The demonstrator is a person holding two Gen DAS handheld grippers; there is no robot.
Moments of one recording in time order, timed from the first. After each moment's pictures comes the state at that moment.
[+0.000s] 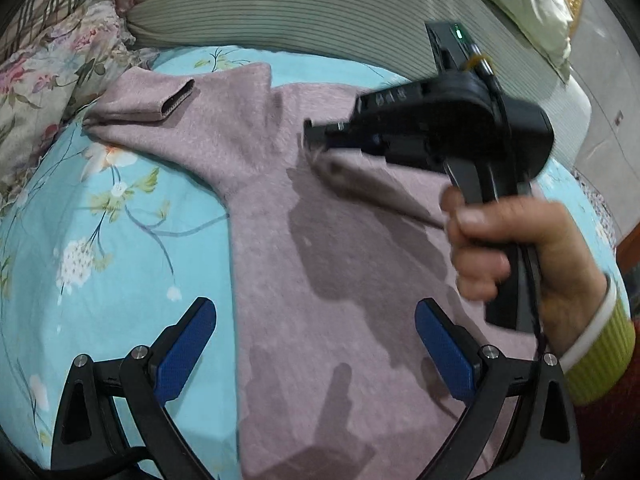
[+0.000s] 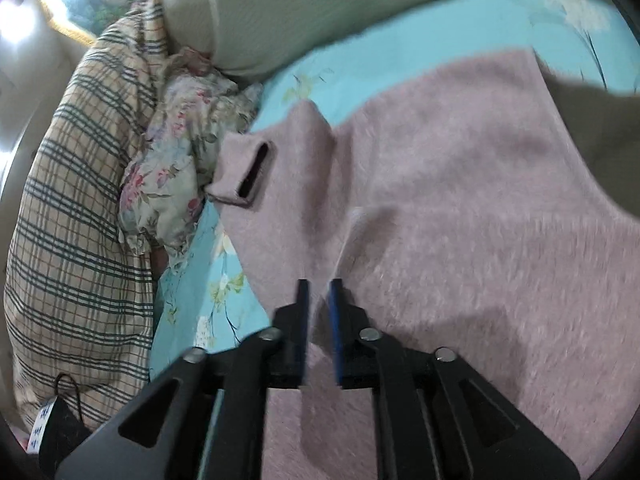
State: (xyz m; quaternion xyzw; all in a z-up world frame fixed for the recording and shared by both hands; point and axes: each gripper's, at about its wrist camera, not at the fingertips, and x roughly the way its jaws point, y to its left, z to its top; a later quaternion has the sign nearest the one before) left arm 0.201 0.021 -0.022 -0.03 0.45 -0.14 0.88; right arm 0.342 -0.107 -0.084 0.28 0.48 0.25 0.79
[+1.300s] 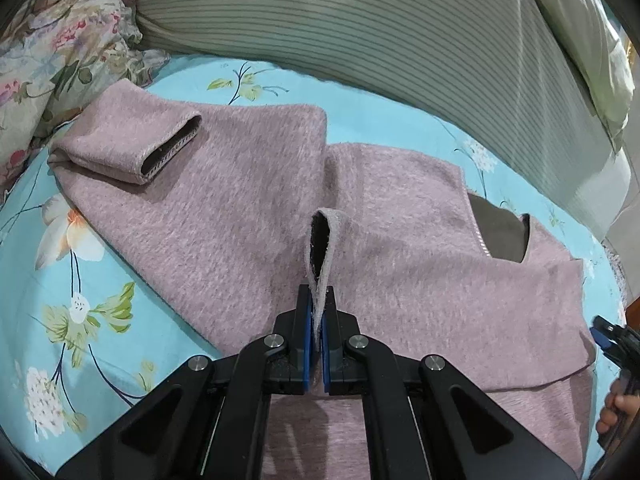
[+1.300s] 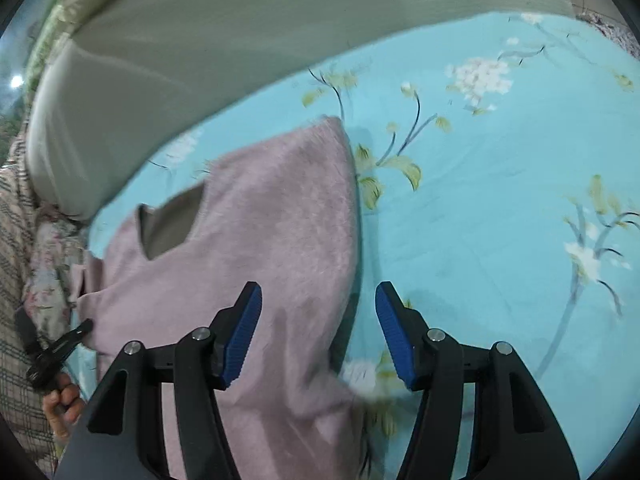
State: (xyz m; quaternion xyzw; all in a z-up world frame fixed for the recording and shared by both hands) left arm 0.340 0.035 -0.047 -0.09 0.43 -0.09 0.89; right arm 0.180 -0.396 -0.074 0.30 0.42 -0.08 0.86
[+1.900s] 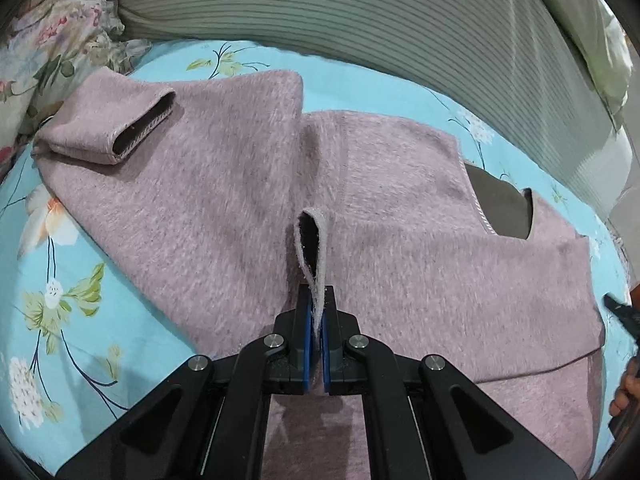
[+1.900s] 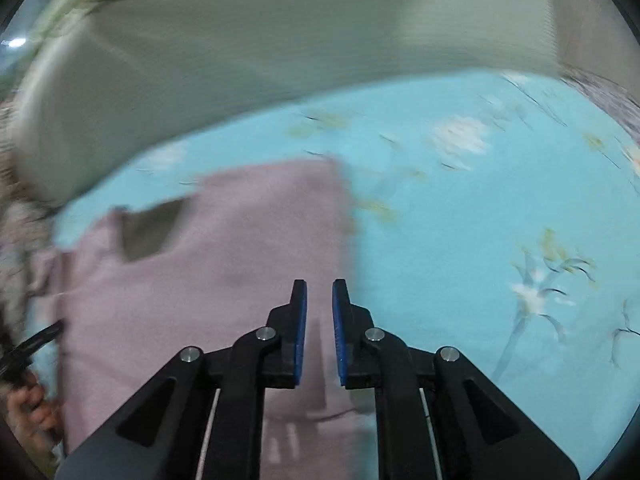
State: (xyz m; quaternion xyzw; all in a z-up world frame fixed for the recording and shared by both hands) left arm 0.341 0.014 -0.063 -0.06 0.45 -0.10 0.89; right arm 0.166 -0.372 -0.036 0.20 0.38 -0.11 0.90
